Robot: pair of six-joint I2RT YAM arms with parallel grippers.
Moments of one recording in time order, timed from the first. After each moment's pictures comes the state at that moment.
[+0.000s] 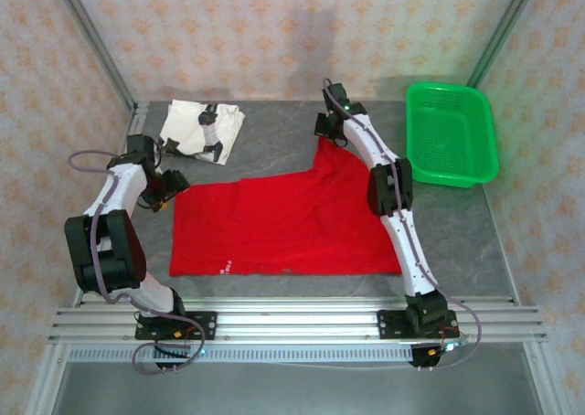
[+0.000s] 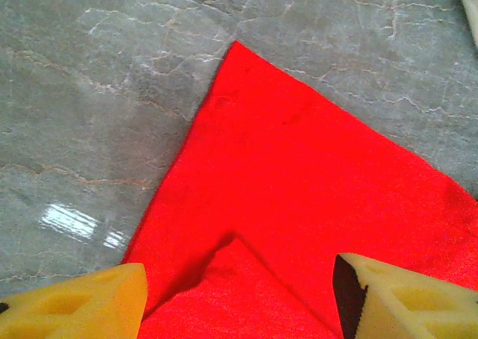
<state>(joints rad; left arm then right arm) 0.27 1.57 1.11 -0.82 0.15 -0.46 0.32 2.73 2.63 -0.87 -0.03 0.47</state>
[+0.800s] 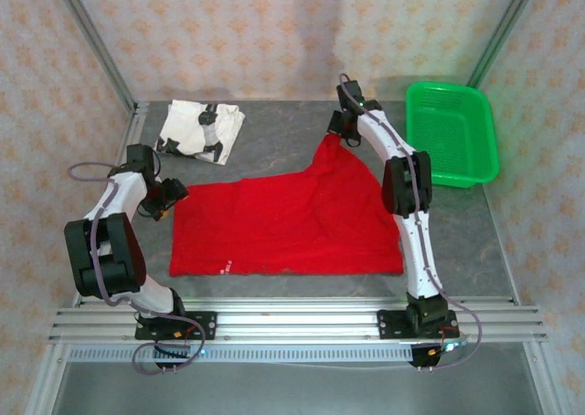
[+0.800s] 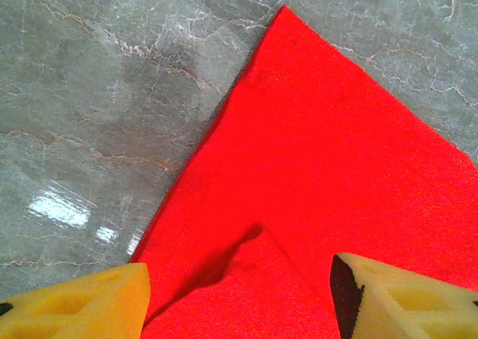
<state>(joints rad) 0.29 1.54 1.01 -0.76 0.16 -0.50 0.27 2.48 2.23 -0.79 0.02 0.55</state>
